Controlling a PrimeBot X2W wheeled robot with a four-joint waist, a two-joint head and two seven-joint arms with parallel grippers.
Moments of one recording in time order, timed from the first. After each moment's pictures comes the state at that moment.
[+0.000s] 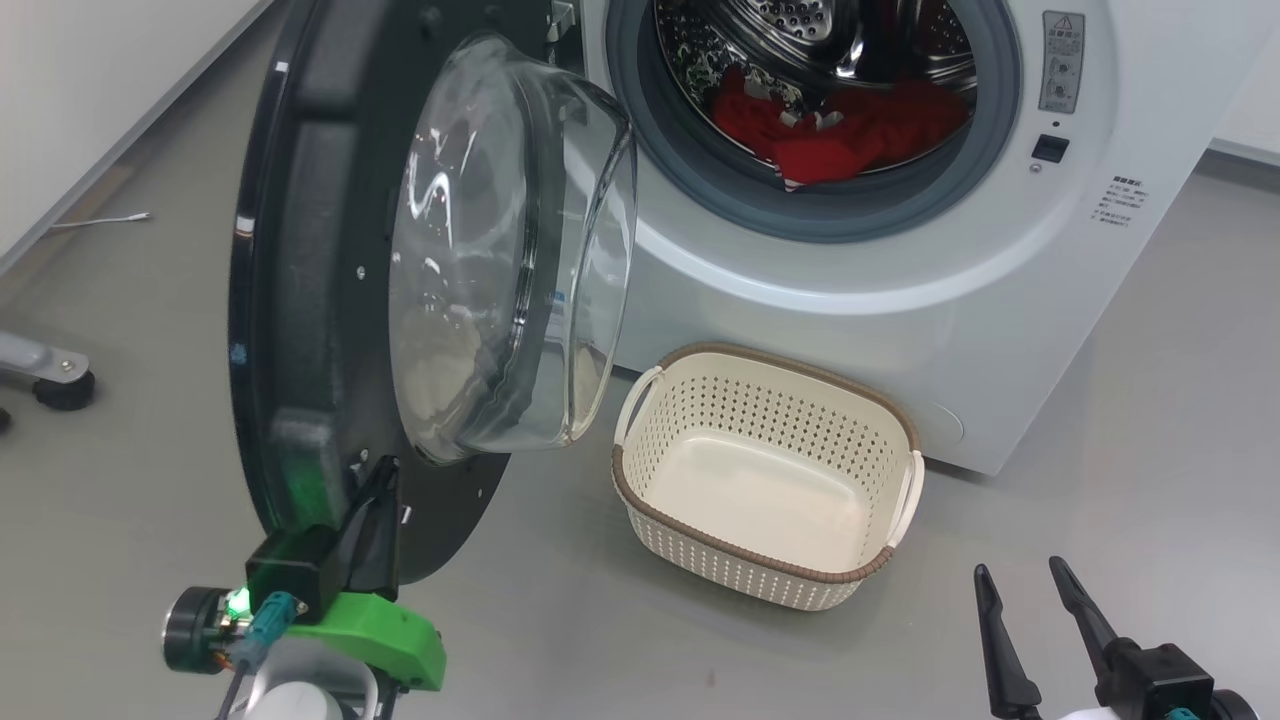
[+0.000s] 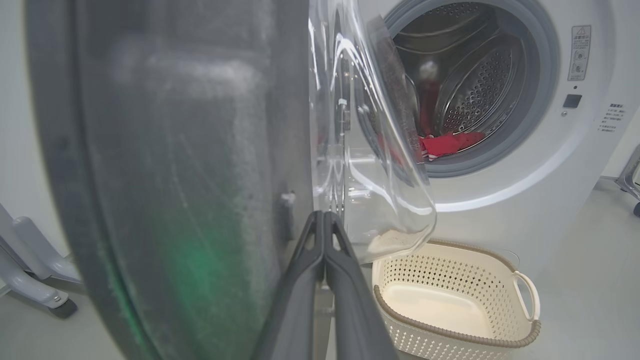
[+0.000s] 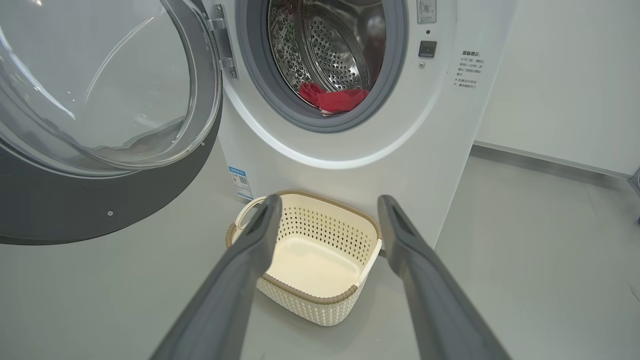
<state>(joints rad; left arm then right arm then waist) -0.12 0.10 -0.32 0.25 -0.36 0.11 -0.20 0.23 -0.05 0.08 0.09 0.19 0.03 -0.26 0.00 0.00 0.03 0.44</state>
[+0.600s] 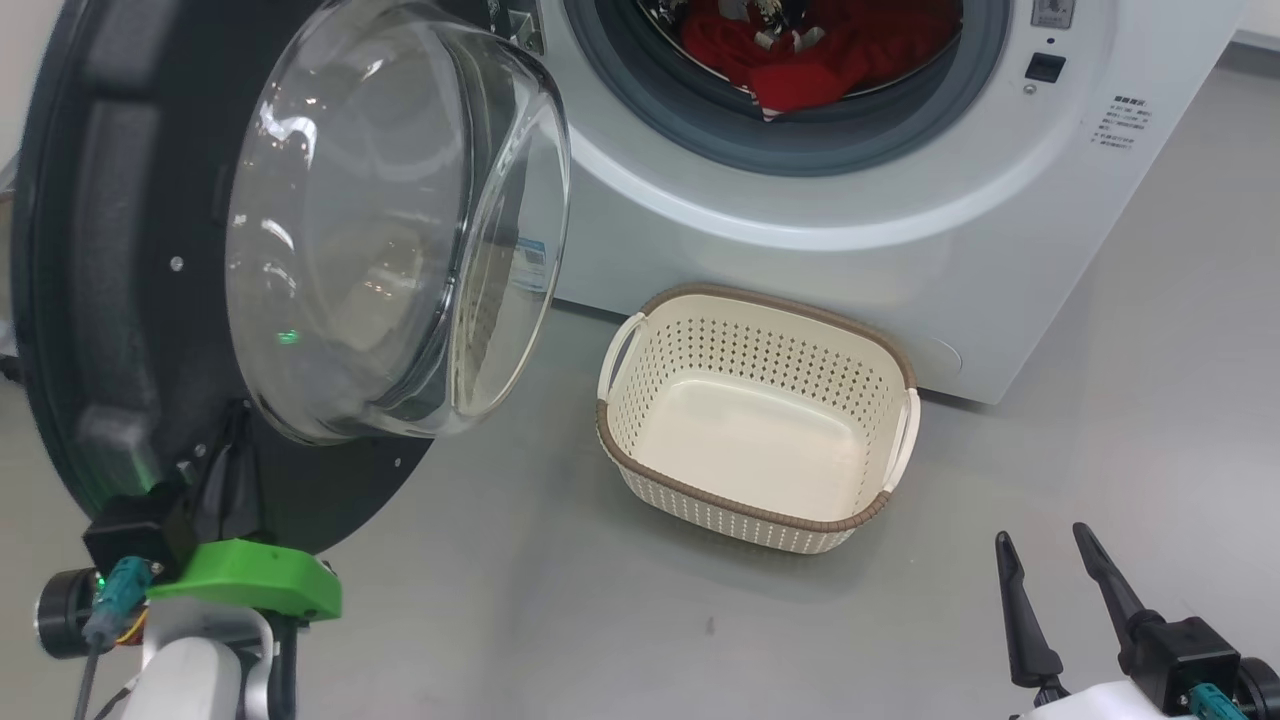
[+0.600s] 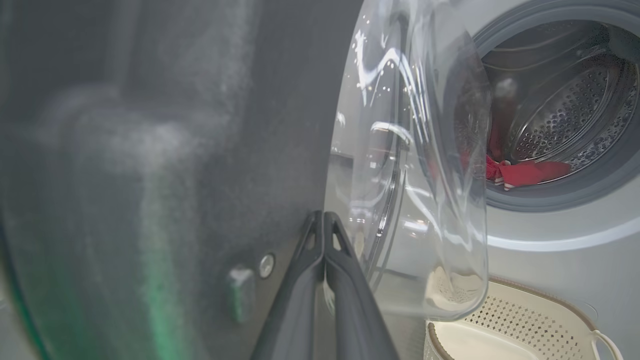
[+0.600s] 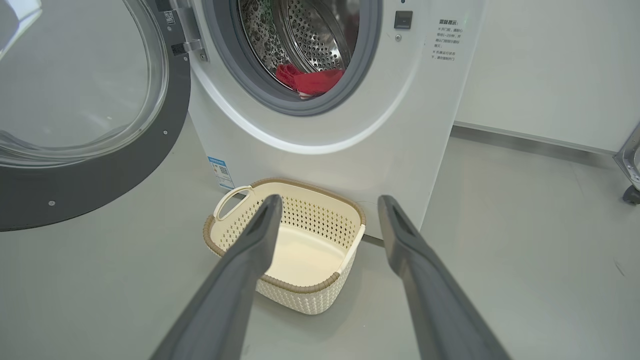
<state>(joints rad) -0.17 0.10 -0.11 0.27 -0.40 0.11 -0.23 0.20 -0.07 0.06 0.07 0.18 0.04 -0.26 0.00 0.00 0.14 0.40</state>
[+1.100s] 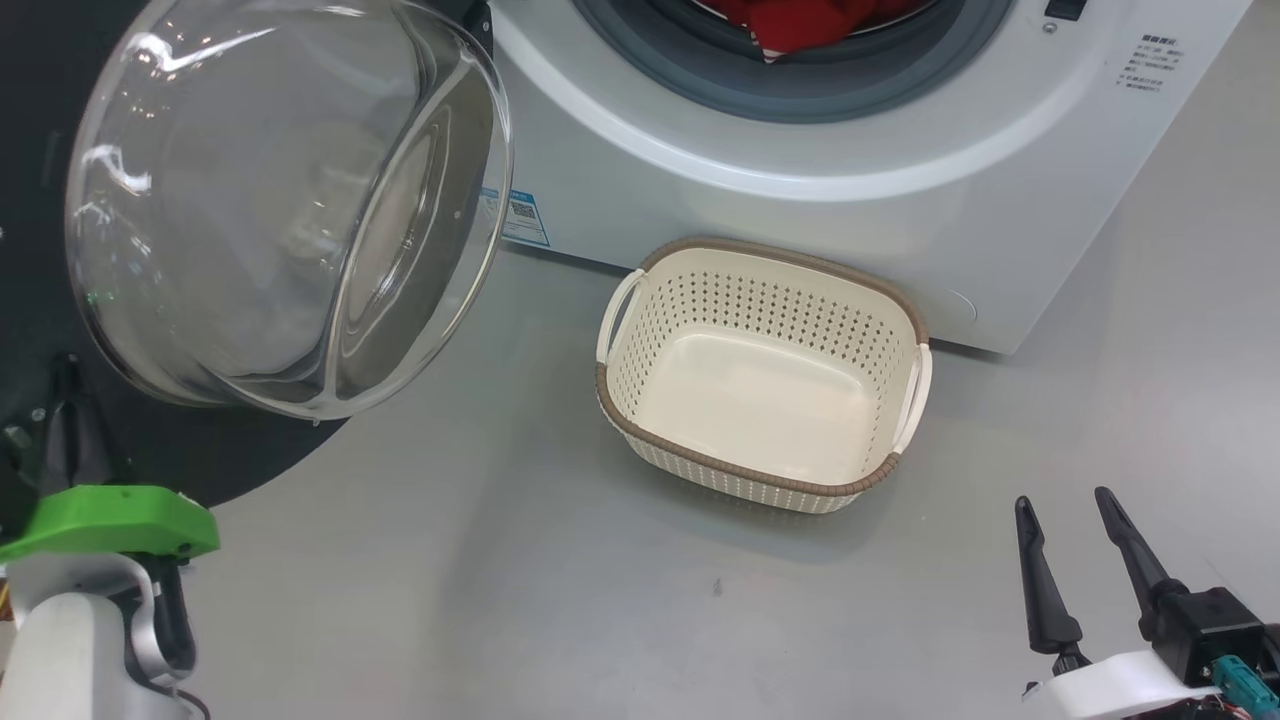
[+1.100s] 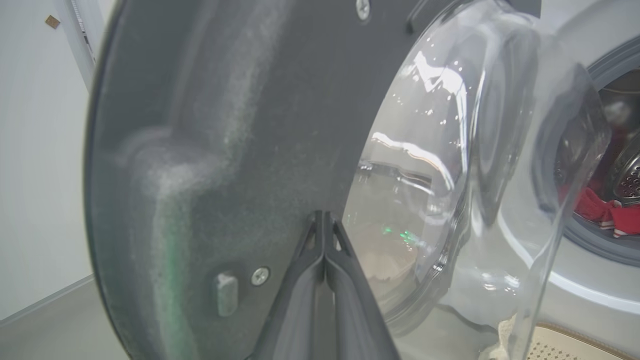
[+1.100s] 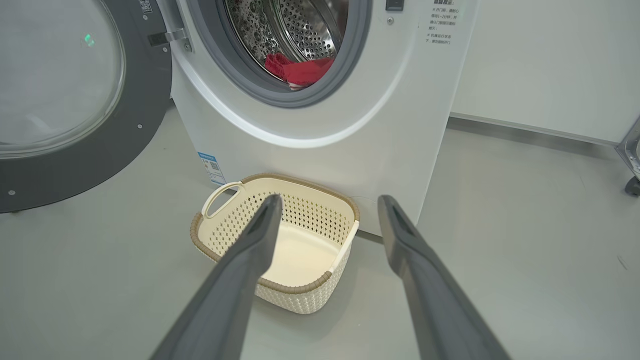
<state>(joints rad) -0.27 0.11 0.10 0.34 -0.40 0.11 -0.24 0.16 -0.10 0.03 0.06 0.17 0.05 -0.26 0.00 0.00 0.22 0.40</state>
